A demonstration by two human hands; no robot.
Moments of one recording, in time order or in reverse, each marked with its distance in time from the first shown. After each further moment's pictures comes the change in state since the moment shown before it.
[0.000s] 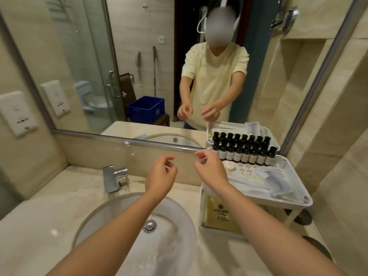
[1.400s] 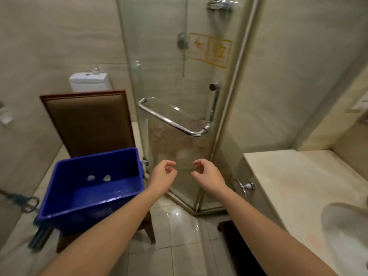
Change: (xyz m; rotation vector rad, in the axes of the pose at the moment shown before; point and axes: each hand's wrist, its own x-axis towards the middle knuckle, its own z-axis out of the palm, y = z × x) left_hand -0.563 -0.254 -0.496 -0.006 0.894 -0.818; right_hand -0.526 -0.332 0.409 -0.012 -1.198 -0.670
